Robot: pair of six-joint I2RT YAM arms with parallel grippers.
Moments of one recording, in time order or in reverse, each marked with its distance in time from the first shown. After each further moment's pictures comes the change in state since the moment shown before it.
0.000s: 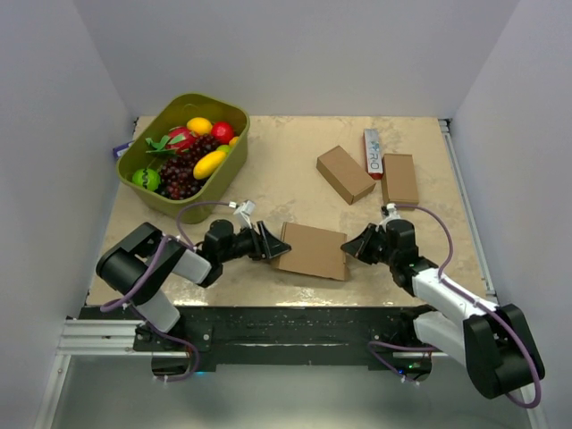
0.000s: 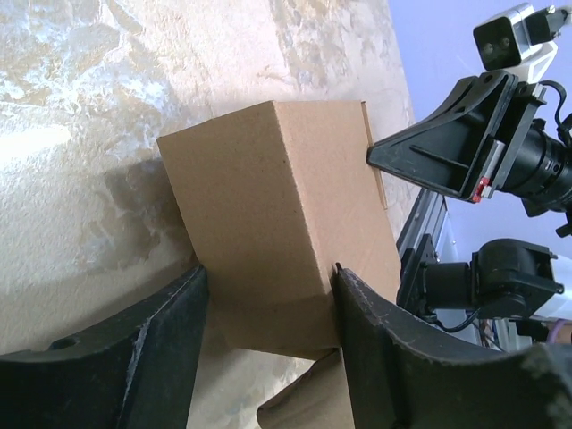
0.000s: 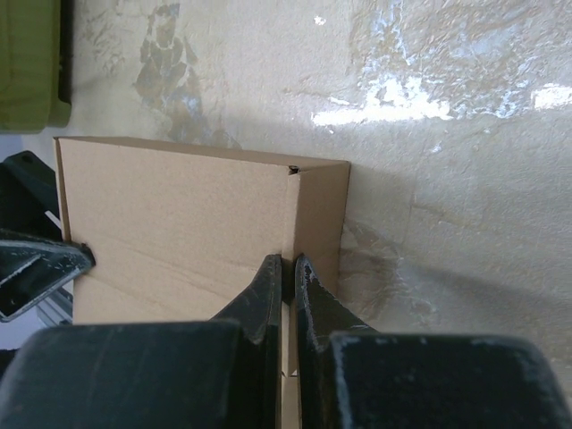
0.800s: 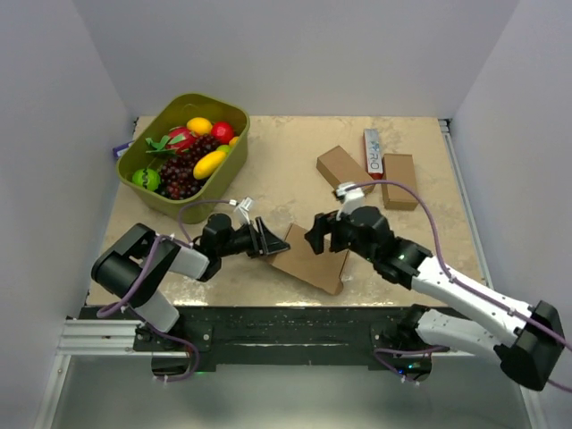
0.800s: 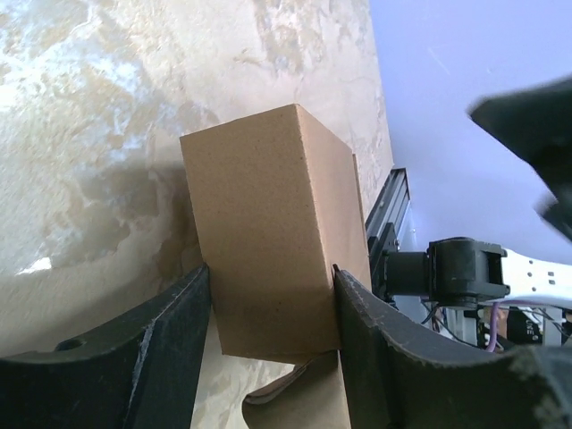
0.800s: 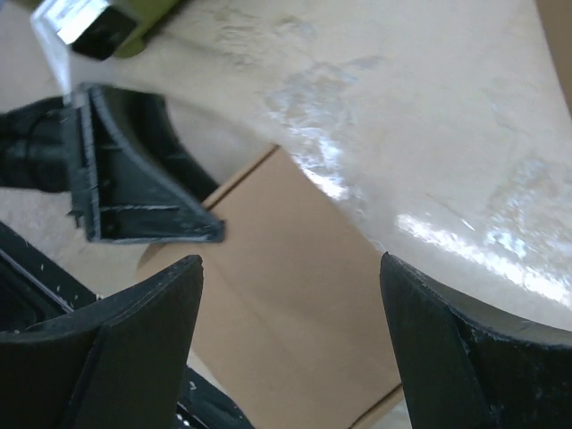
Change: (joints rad) left arm 0.041 -0.017 0.037 -0.077 0.105 -0.082; right arm 0.418 -0.084 0.404 -0.357 0.359 -0.341
